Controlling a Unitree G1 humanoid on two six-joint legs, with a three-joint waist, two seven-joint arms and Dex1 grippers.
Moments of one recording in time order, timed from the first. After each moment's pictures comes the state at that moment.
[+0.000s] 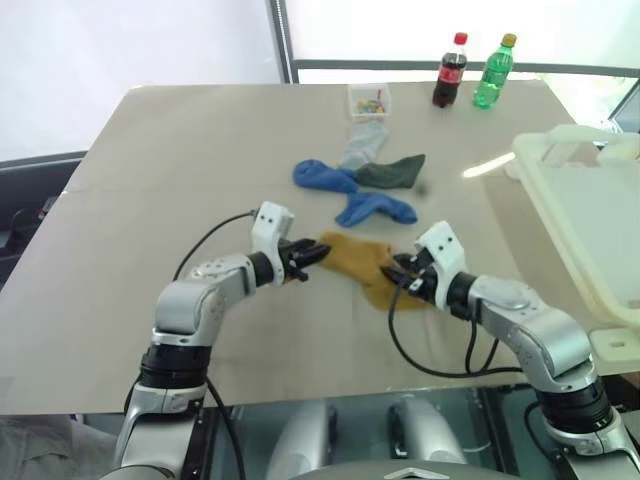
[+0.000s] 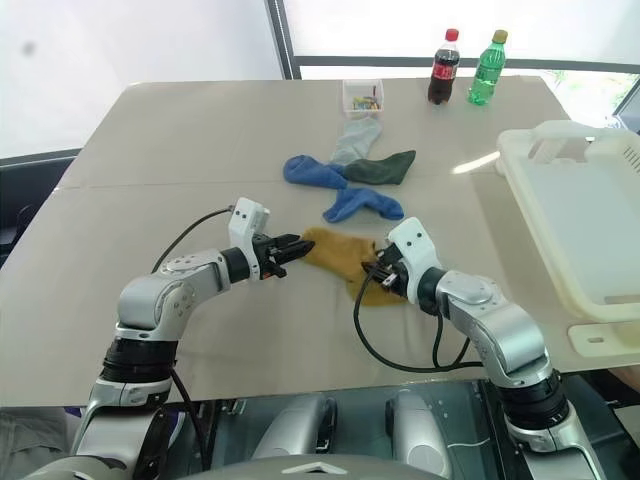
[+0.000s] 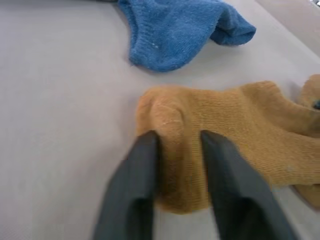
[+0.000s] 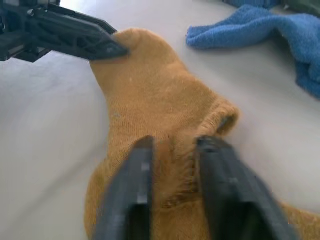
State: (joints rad) left arm -0.41 0.44 0.03 -0.10 -0.47 0.87 -0.59; right arm -0.30 -0.37 0.18 -0.44 0.36 0.89 0.44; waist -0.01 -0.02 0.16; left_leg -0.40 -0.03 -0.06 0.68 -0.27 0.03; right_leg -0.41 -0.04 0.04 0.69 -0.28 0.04
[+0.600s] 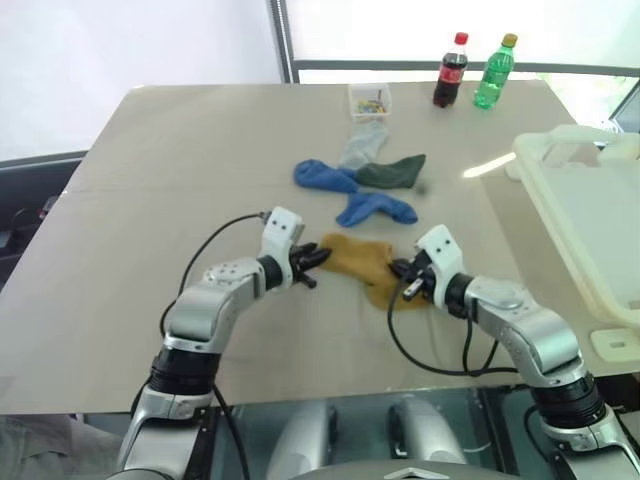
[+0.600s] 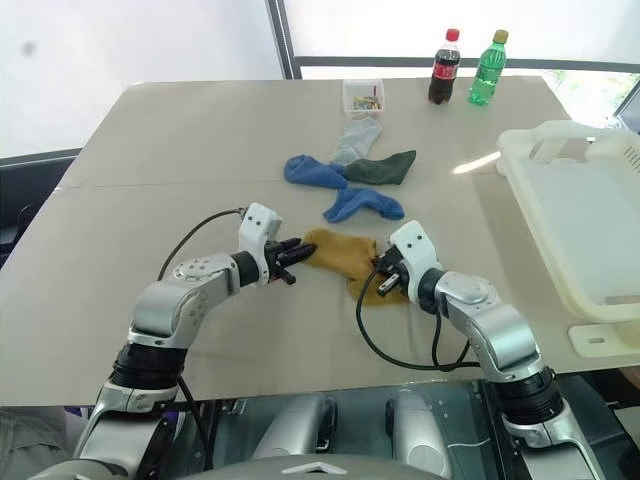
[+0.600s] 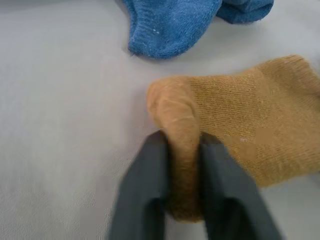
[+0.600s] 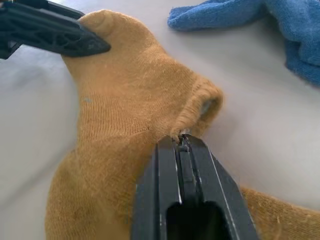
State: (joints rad) left arm -0.39 0.42 -0.05 -0.11 -0.36 0.79 -0.55; right arm -0.28 -0.39 0.21 -0.35 0.31 0.79 0.47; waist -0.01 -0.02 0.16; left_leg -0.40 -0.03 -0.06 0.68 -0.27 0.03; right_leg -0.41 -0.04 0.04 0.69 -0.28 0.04
